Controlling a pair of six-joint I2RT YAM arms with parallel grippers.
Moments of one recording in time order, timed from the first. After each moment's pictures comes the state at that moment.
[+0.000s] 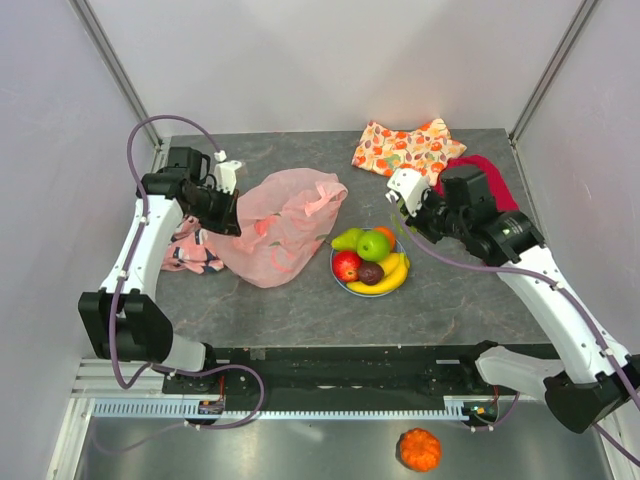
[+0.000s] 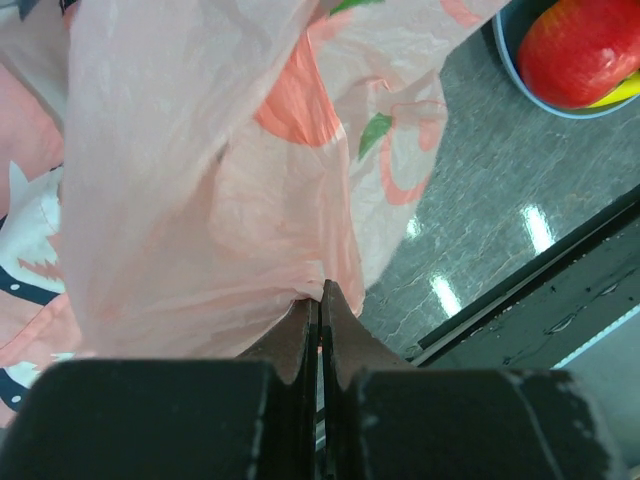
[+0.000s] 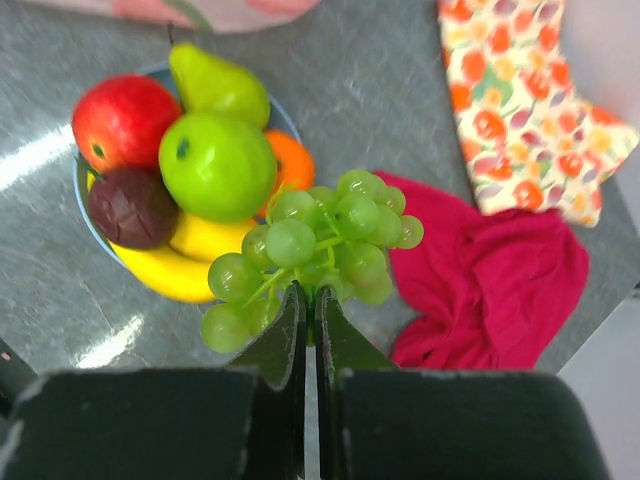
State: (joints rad) left arm -0.05 1.45 1.37 -1.07 0.45 0.32; right arm 0.48 1.12 1.30 -0.83 -0.14 -0.56
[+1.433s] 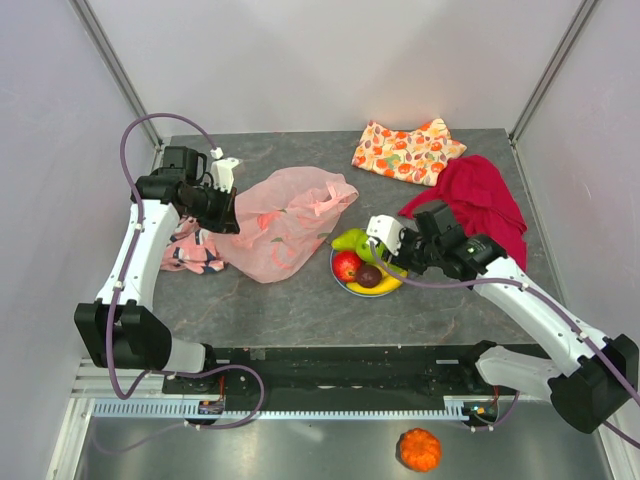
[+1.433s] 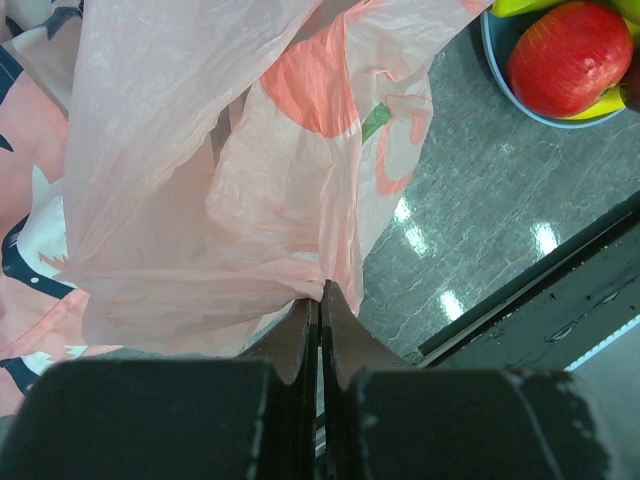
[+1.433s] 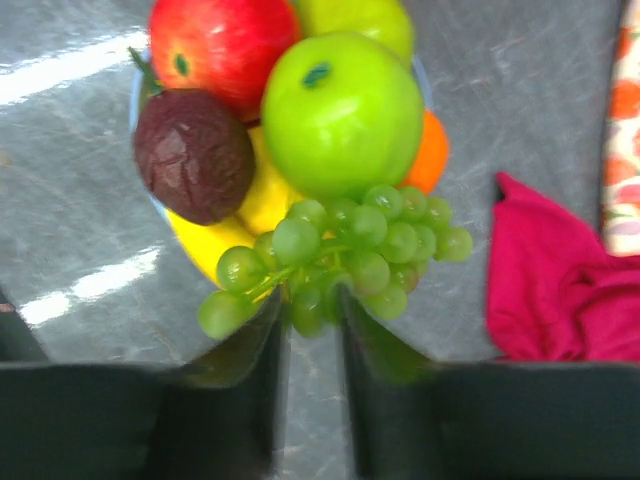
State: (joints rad) left arm -0.05 1.40 1.38 -1.07 0.45 0.31; right arm 0.55 1.11 0.95 -0.67 -0.18 -0.65
